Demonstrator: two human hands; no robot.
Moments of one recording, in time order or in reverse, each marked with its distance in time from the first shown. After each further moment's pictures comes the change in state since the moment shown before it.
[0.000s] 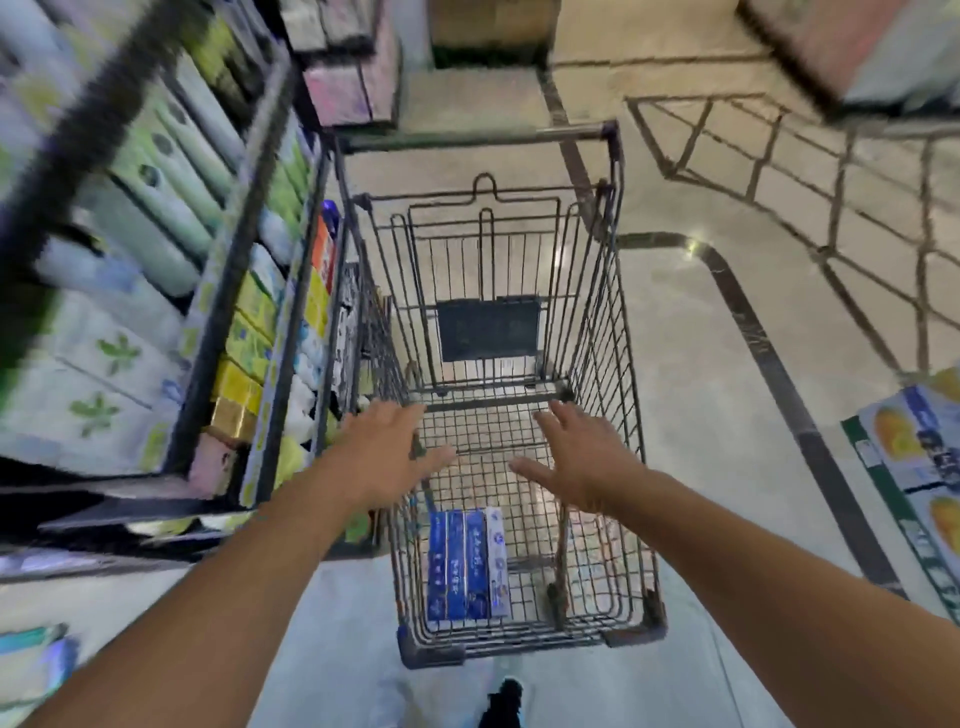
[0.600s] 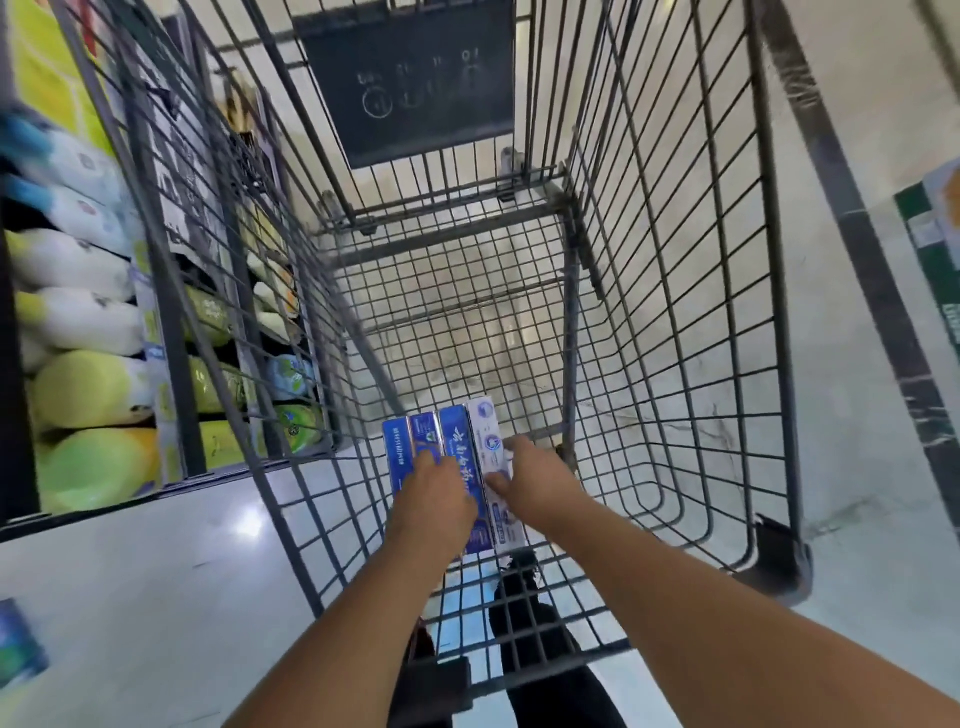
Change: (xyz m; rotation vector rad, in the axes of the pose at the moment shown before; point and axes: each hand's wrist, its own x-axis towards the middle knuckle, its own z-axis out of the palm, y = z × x) left_hand 0.143 0.003 0.320 -0.116 -0.271 -0.123; right_hand 0.118 0.000 0.303 0.689 -0.328 0.475
